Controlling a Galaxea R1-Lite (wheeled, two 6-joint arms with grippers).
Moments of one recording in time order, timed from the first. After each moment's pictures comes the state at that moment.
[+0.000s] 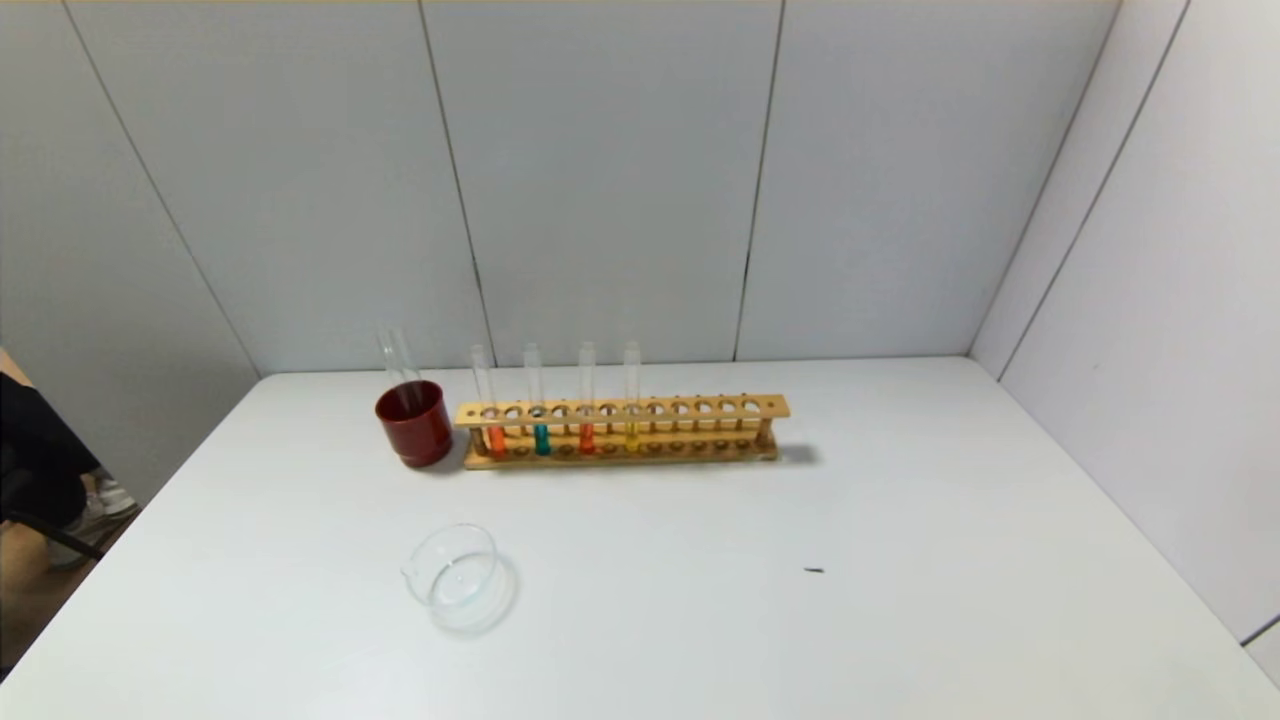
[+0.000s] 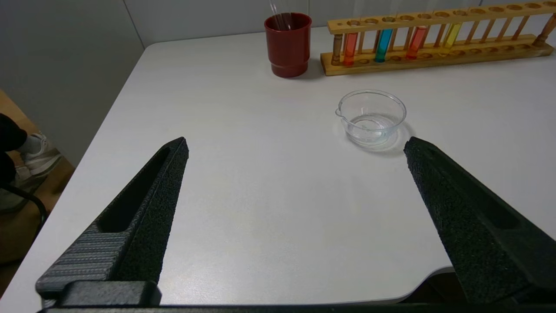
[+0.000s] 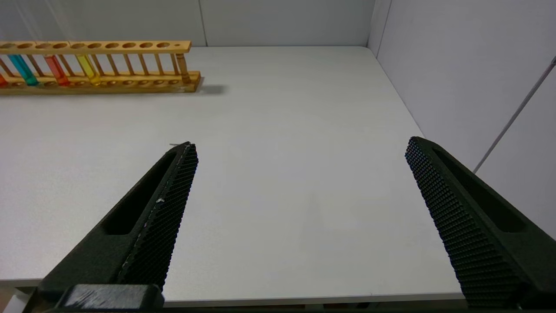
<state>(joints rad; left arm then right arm) 0.00 0.00 0.00 0.01 -0.02 0.04 0.00 0.00 0.00 0.00 0.00 0.00</state>
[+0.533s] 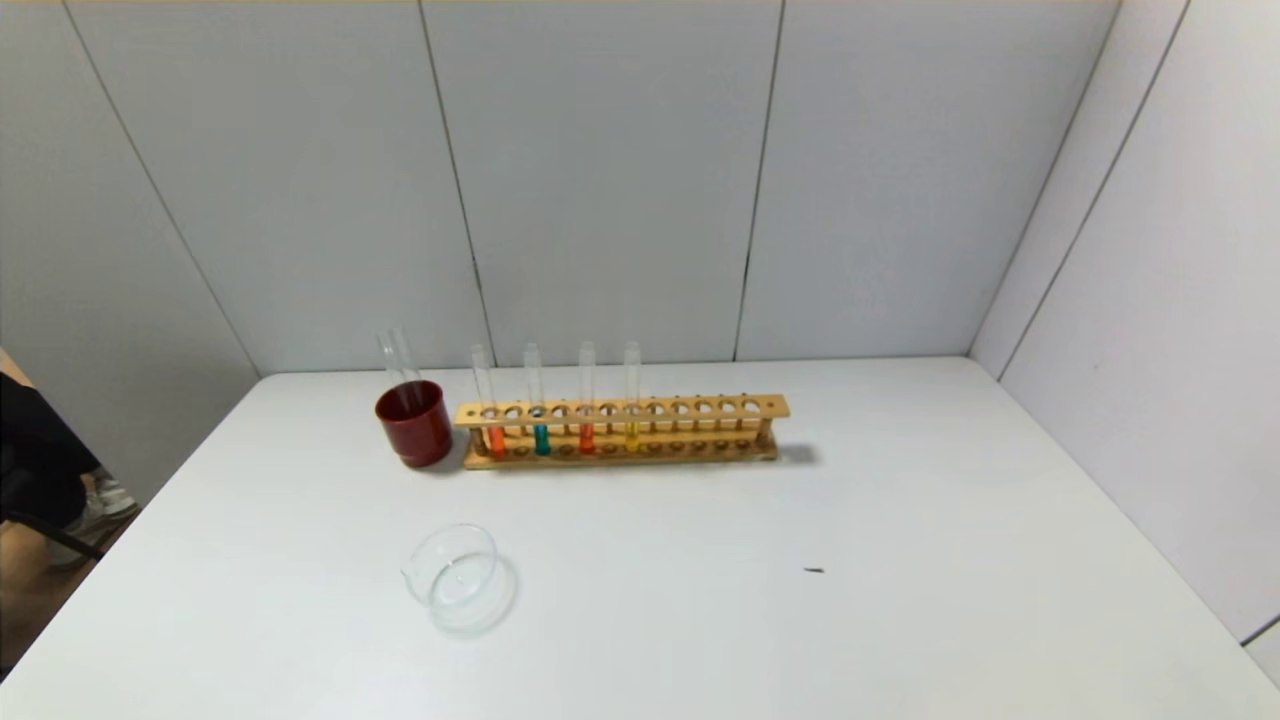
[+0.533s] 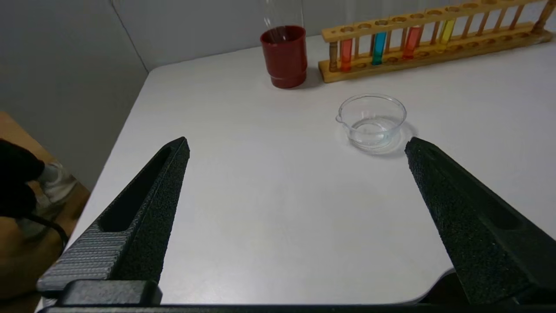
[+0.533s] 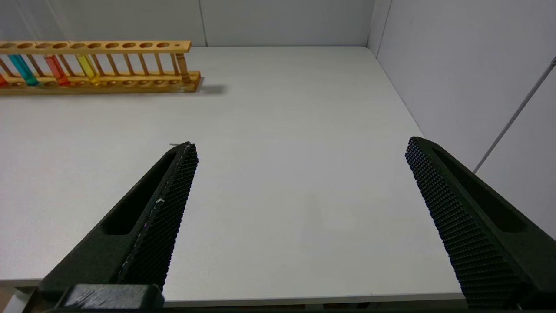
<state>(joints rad) 0.00 0.01 -0.02 0.00 -0.06 0.13 0.00 0.00 0.00 0.00 0.00 0.00</state>
